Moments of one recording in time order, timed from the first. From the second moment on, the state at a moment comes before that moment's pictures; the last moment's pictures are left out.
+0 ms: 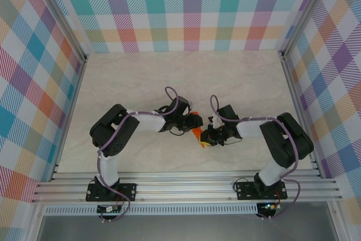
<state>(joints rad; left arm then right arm) -0.74 1.94 1.02 0.11 0.39 -0.95 0.49 1.64 0.60 -0.08 -0.75 0.73</state>
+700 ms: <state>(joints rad) -0.74 1.94 1.02 0.10 0.39 -0.95 0.48 1.61 0.57 -0.12 -0.79 0.70</state>
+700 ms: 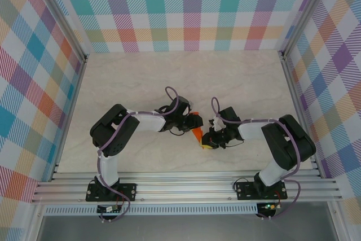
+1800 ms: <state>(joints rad) -0.74 1.94 1.02 0.10 0.40 -0.95 0.53 1.47 0.62 -0.23 -0.63 0.75</state>
